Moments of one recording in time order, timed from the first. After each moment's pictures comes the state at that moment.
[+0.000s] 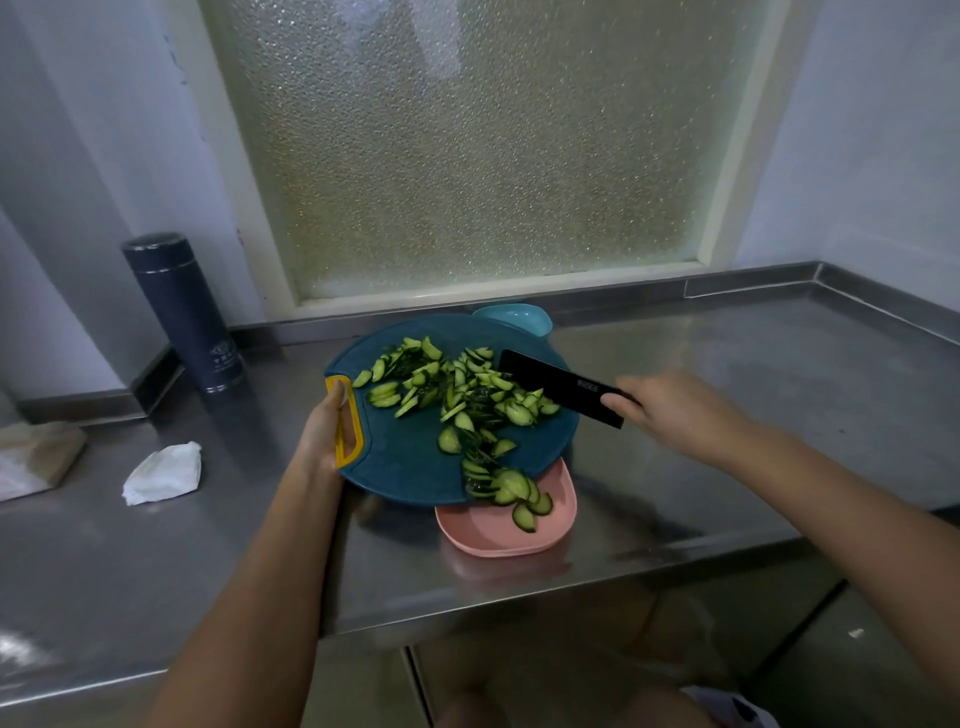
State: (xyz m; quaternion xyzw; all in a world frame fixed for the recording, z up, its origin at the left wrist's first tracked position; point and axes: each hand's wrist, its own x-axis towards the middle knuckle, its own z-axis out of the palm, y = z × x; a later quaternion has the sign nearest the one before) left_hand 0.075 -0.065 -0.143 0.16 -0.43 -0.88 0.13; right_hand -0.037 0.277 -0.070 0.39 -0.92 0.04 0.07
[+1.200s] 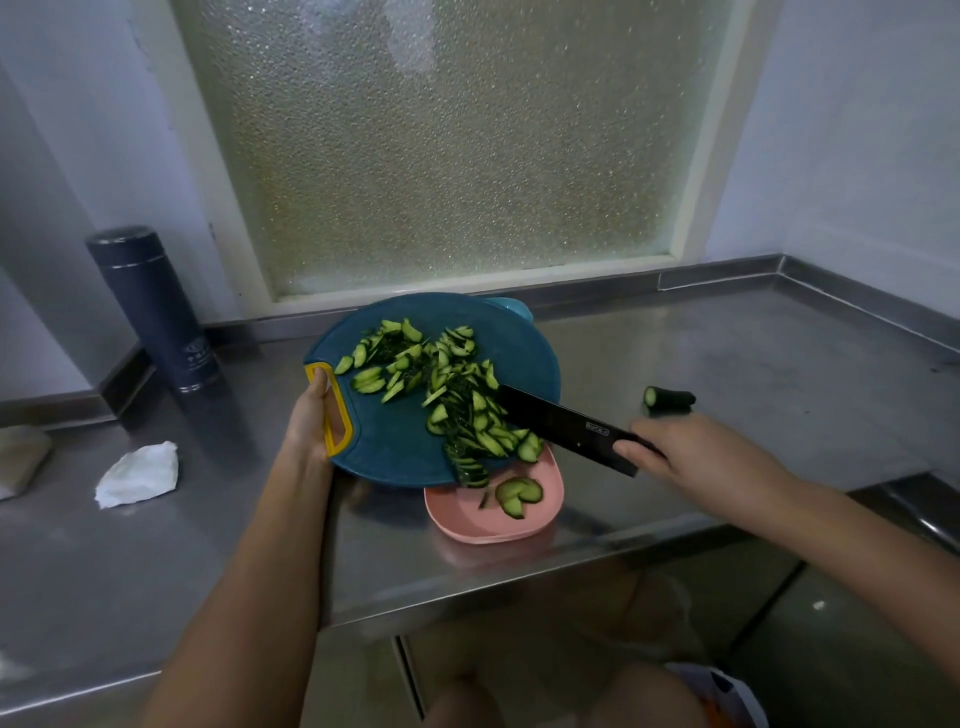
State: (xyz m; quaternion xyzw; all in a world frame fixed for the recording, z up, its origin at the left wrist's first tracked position) left_hand 0.061 -0.084 -0.158 0.16 -0.44 -0.87 0.15; right_hand 0.025 0.314 -0.080 0.37 -0.93 0.04 0.03
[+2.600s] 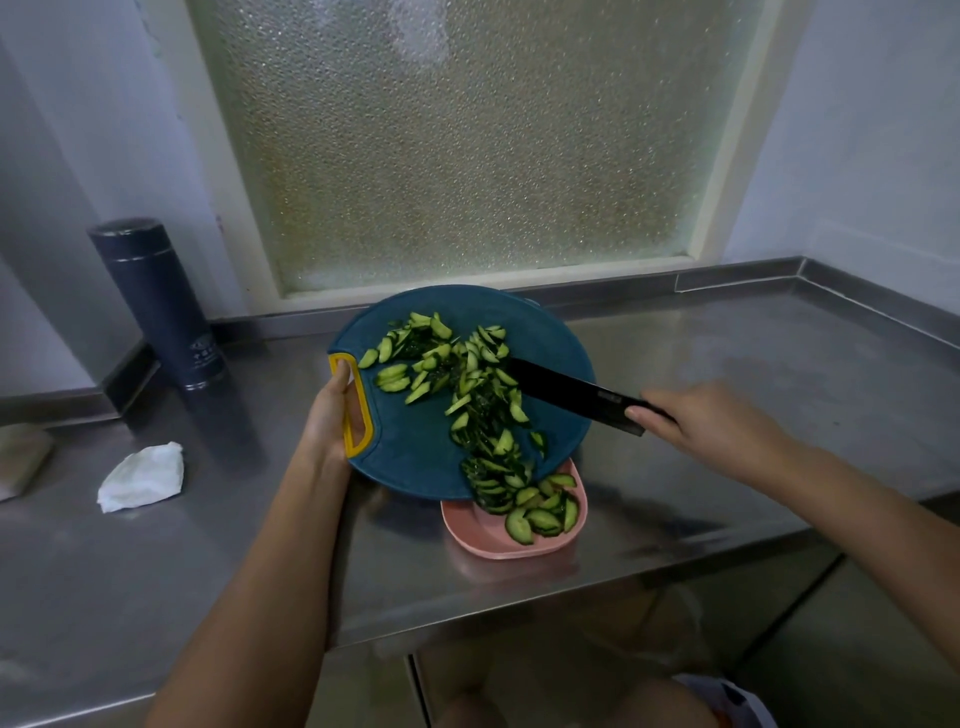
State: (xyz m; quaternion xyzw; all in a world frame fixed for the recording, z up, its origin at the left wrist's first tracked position) left_hand 0.057 -0.069 -0.144 0.13 -0.42 -0.89 0.13; right_hand -0.034 0.300 -0.086 0.40 -0.91 0.02 0.11
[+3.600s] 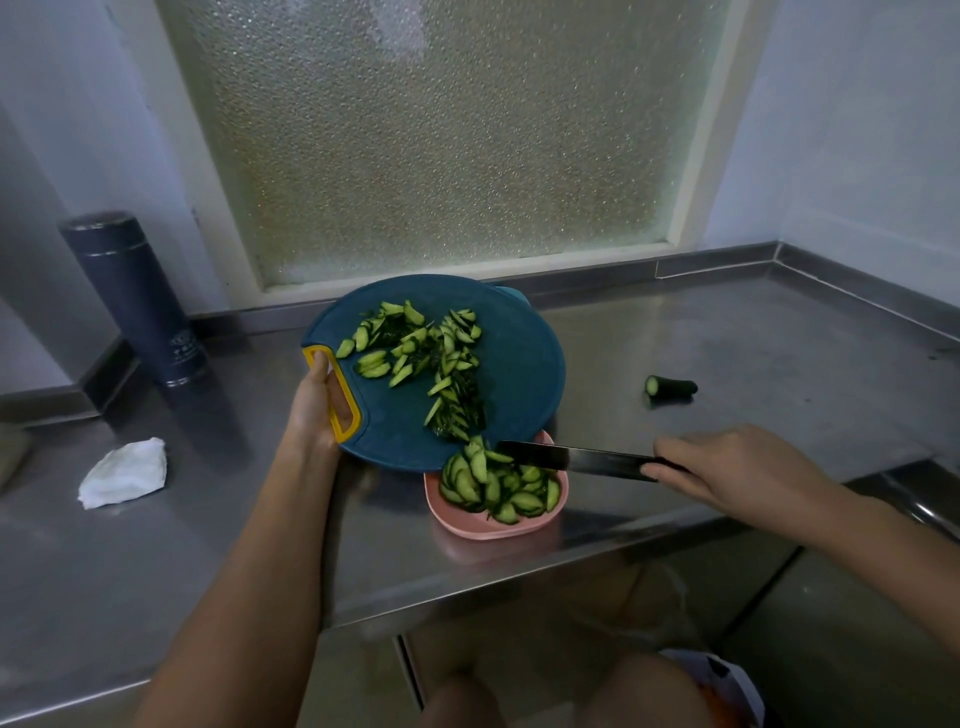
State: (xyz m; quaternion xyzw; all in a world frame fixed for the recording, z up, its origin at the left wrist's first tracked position) left_hand 0.058 -0.062 -0.140 0.15 -0.43 -0.87 0.18; right_hand 0.010 0.349 -0.107 0.52 -0.83 -0.01 0.22
